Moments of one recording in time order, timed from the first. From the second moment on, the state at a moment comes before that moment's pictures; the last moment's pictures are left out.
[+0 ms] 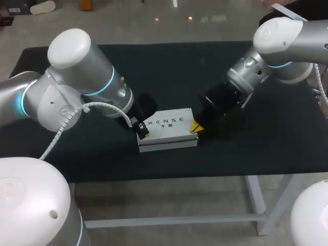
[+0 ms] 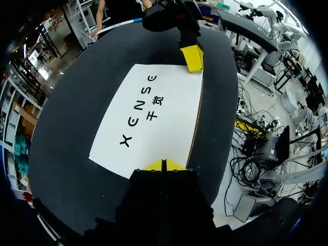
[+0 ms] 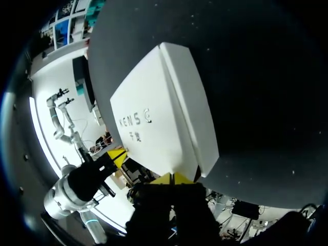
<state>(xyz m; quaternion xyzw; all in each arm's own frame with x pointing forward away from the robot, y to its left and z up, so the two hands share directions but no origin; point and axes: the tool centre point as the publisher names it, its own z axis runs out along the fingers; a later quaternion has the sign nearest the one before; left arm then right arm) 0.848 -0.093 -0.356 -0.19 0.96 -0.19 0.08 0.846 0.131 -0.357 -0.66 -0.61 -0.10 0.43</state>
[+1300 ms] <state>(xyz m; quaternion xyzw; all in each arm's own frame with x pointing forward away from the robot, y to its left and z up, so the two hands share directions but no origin) 0.846 -0.091 -0.376 -0.19 0.96 -0.20 0.07 0.846 0.130 -0.376 -0.66 -0.59 -0.09 0.45</state>
